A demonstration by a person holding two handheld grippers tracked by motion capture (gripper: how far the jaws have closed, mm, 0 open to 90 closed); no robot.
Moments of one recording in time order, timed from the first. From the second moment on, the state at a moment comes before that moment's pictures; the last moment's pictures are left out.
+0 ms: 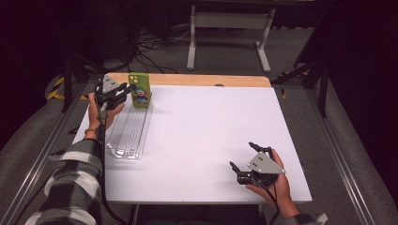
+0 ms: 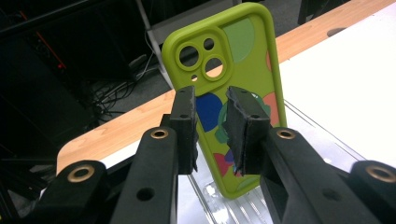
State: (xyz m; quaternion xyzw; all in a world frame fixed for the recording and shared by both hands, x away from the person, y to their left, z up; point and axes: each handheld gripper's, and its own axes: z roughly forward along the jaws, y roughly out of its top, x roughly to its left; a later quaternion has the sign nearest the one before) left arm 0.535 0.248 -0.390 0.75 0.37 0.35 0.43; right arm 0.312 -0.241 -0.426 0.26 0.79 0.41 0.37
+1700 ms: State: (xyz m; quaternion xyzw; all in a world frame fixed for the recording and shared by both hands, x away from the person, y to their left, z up) left arm 0.485 0.241 -0.379 0.72 0.32 0.35 0.50; right arm 0.336 -0.221 -0.409 0.24 0.78 0.45 0.38
